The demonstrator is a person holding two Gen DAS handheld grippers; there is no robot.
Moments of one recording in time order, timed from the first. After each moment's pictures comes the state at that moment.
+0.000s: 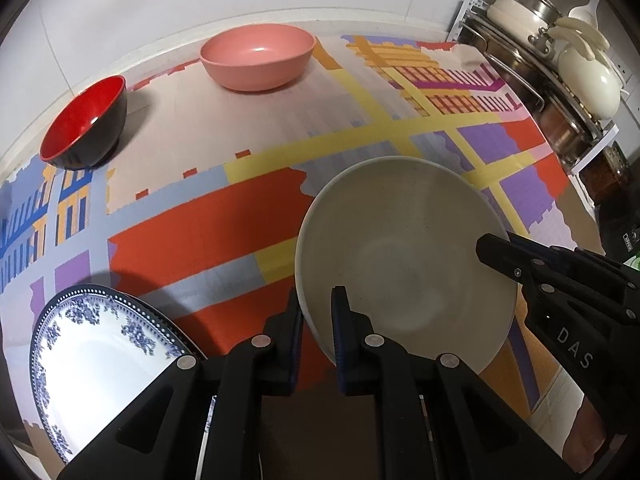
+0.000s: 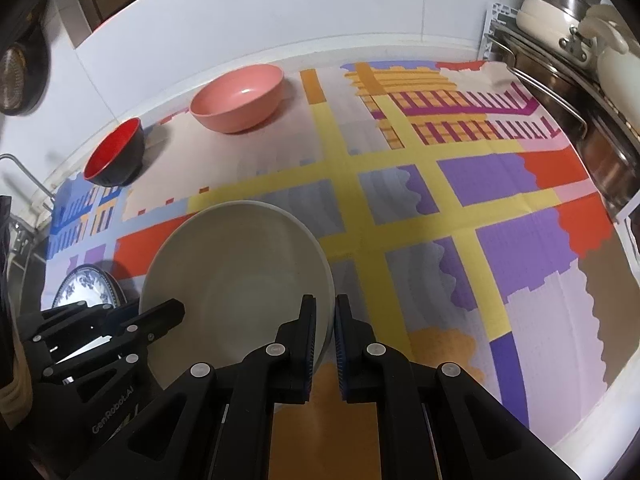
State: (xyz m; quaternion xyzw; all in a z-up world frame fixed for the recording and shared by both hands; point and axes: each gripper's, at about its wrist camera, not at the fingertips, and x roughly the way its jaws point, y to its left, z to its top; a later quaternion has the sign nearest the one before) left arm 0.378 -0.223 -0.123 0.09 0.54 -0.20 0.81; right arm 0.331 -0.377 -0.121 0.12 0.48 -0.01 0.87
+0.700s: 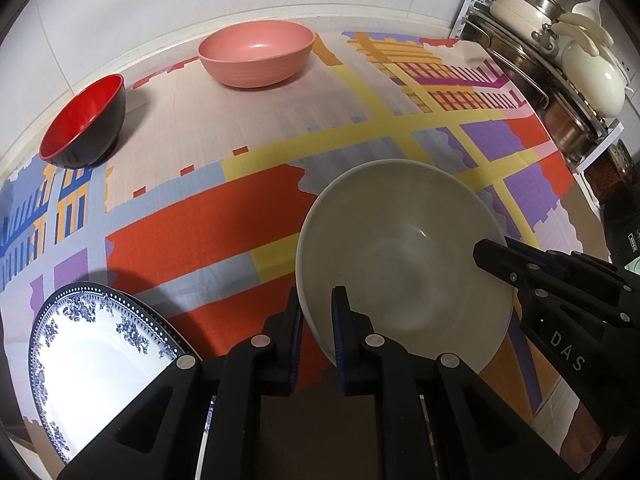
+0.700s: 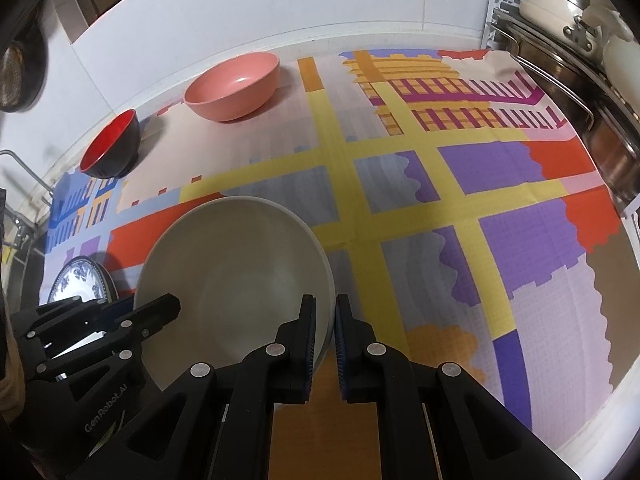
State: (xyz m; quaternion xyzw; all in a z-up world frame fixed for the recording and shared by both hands) left arm 0.377 -0.229 -0.127 0.09 0.54 -0.20 0.82; right arm 0.333 -0.381 -0.133 0.12 0.49 0.00 0.86
